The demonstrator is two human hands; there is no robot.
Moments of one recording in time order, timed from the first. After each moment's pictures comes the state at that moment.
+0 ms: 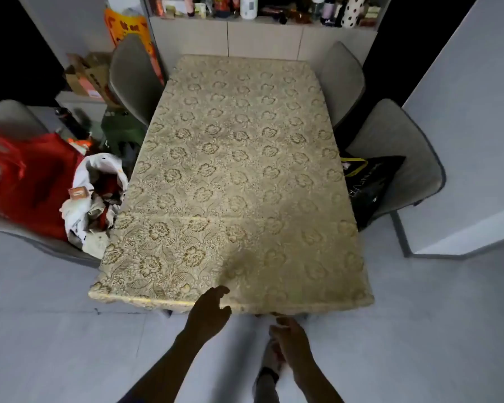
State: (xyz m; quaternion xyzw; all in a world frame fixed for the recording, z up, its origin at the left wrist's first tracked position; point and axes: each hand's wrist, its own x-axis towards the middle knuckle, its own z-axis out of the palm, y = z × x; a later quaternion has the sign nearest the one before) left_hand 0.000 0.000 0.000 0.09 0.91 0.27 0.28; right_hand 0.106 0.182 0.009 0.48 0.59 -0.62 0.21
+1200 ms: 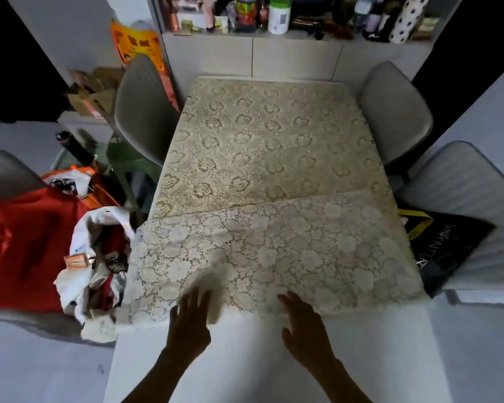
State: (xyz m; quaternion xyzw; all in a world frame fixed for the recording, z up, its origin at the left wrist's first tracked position) left_hand -0.268 -0.047 -0.019 0.16 0.97 0.00 0.20; right_hand -0.177 0.200 -0.018 0.12 0.95 -0.22 0.19
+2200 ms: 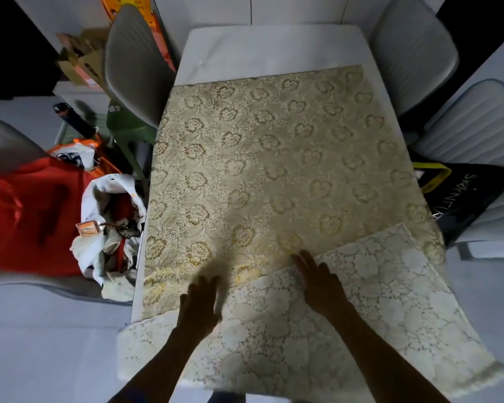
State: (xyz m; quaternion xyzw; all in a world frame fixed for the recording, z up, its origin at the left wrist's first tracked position) left_hand -0.229 -0.070 -0.047 0.16 0.93 -0.01 0.32; right_hand -0.171 0.216 -0.043 0.09 0.97 -0.09 0.22
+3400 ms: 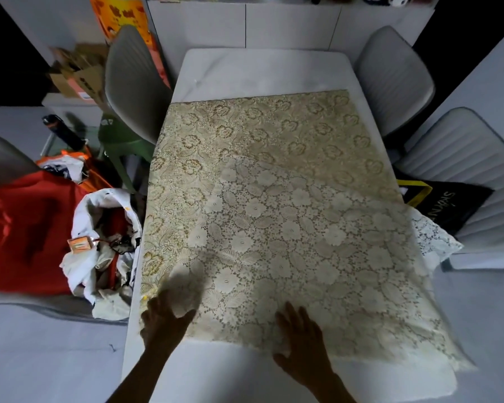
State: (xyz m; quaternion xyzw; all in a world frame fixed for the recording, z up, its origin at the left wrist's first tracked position) left_hand -0.250 -0.116 -0.033 -0.14 0.94 0.19 0.24; right_hand -0.101 0.146 -0.035 0.09 0.96 -0.11 0.24
